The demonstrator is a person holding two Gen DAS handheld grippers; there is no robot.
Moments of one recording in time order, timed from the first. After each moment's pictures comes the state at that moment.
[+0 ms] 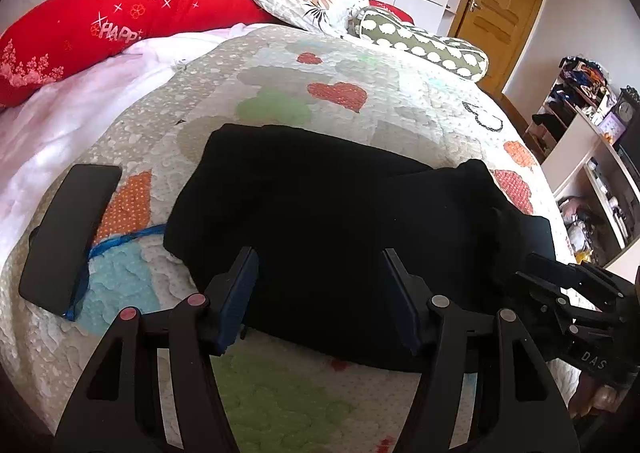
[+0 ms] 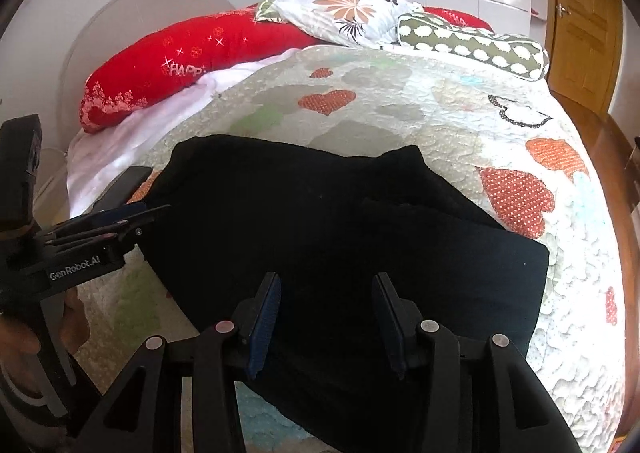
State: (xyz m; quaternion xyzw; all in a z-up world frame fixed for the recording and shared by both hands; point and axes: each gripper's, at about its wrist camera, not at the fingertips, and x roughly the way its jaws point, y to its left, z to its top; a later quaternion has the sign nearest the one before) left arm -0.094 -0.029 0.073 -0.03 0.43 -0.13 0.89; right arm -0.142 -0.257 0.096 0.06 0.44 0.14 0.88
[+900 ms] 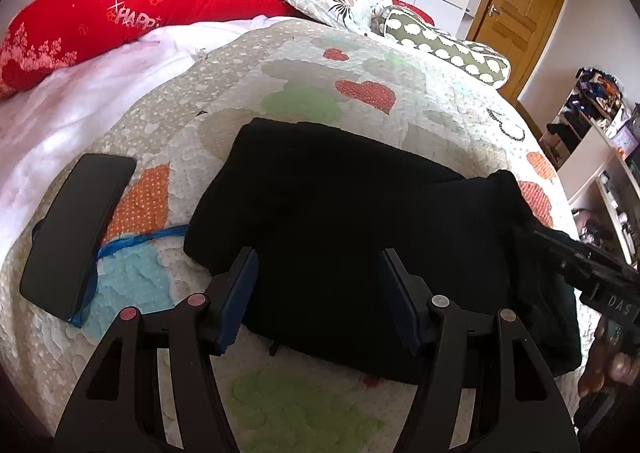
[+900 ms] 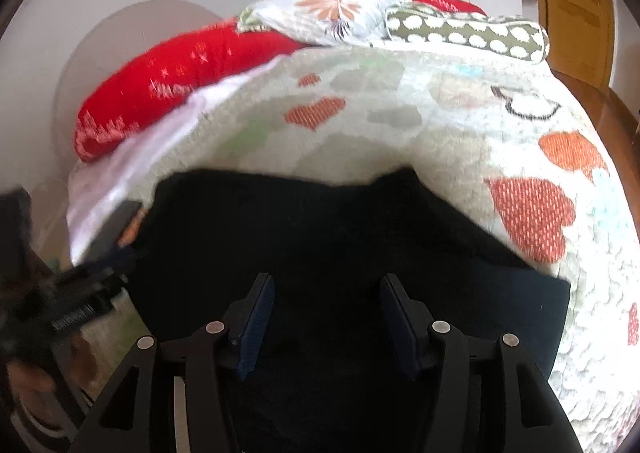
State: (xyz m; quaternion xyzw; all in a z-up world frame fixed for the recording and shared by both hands) left arm -0.078 -0.012 0.063 -0.05 0.44 -0.11 0.89; right arm -0.092 -0.274 0.089 0.12 0.43 0.15 0.88
